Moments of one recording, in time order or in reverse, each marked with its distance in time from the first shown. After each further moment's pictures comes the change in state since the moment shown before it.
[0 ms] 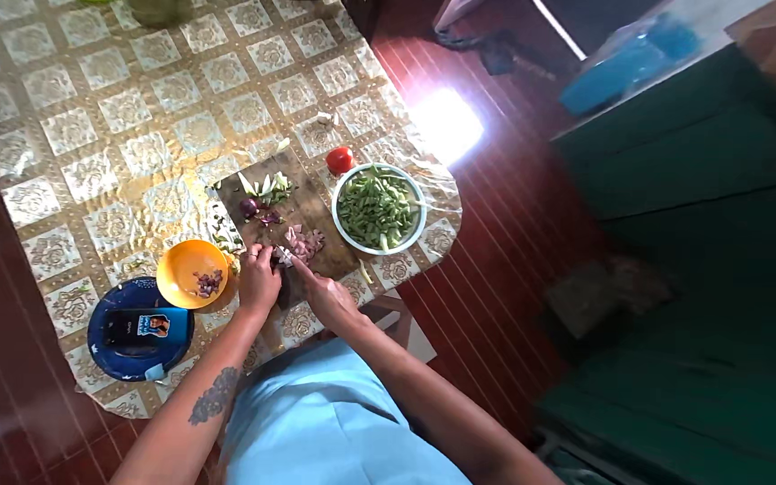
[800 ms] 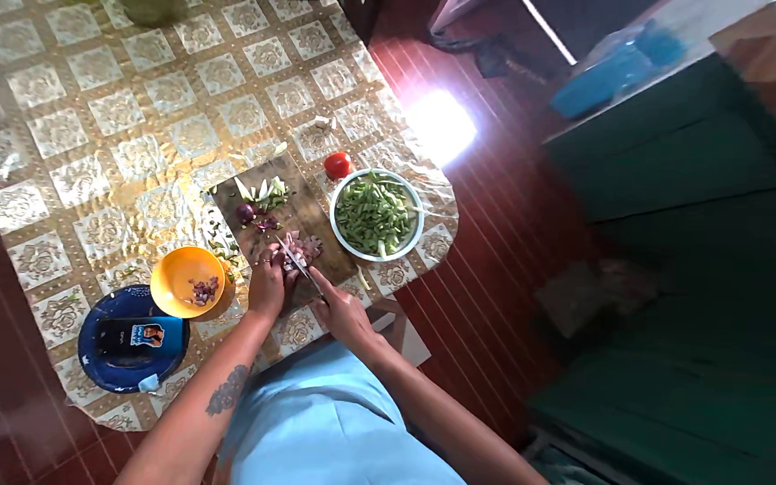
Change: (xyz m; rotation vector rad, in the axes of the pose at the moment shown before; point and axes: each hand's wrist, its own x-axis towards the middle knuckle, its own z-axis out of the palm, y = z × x) left_hand 0.009 -0.009 0.033 0.008 0.009 0.227; right_hand -0.019 0.030 0.007 0.140 0.156 -0.025
